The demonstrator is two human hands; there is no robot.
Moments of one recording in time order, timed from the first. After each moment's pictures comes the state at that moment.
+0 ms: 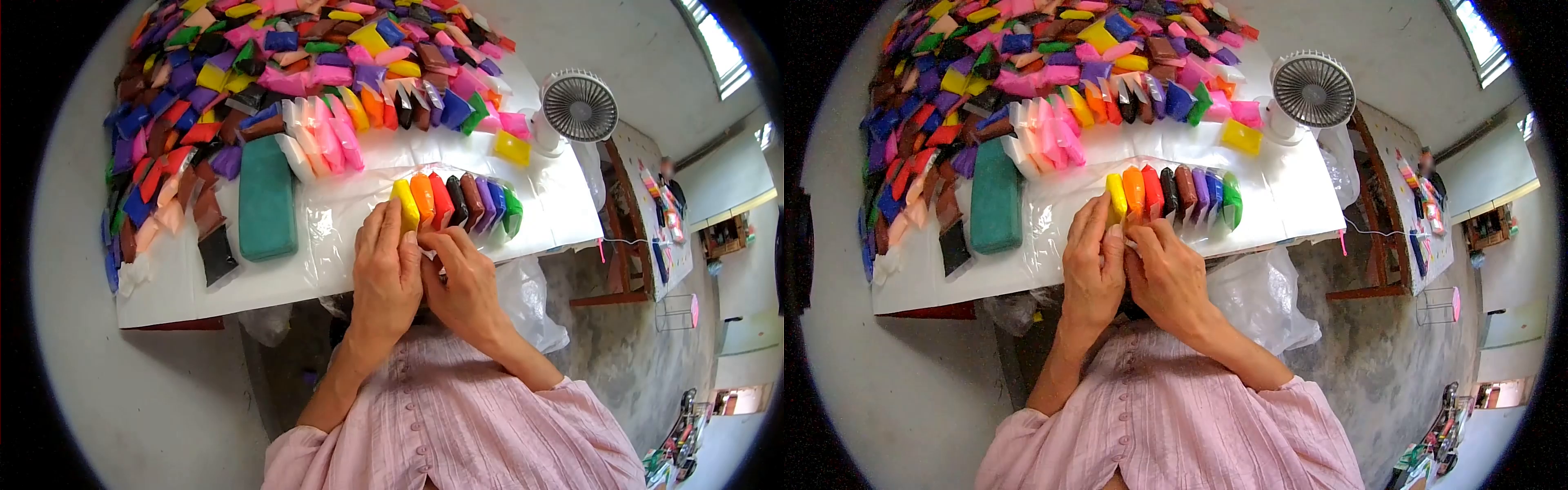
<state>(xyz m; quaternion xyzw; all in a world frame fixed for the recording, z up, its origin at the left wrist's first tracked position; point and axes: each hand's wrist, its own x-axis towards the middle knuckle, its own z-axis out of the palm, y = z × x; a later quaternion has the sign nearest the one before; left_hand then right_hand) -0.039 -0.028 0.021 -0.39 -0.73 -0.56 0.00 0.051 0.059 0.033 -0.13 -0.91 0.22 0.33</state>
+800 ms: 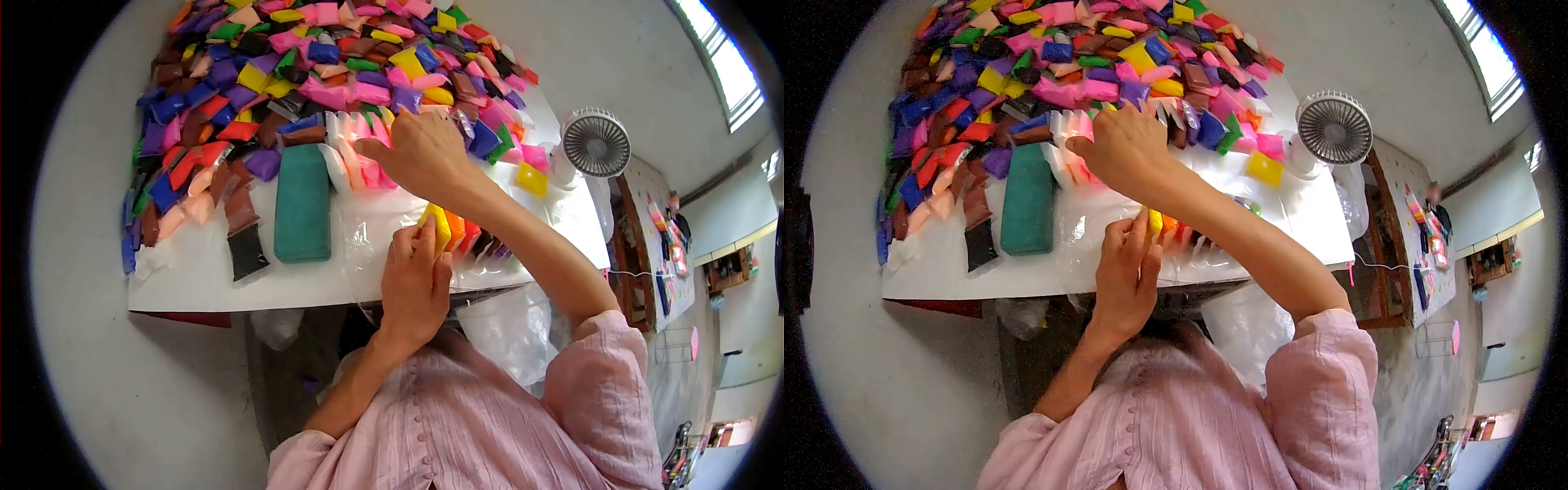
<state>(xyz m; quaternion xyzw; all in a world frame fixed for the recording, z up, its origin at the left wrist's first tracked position) -0.040 -0.026 0.014 -0.41 -0.72 -0.56 0.02 -0.106 0.097 0.117 -0.09 -0.97 0.10 0.20</state>
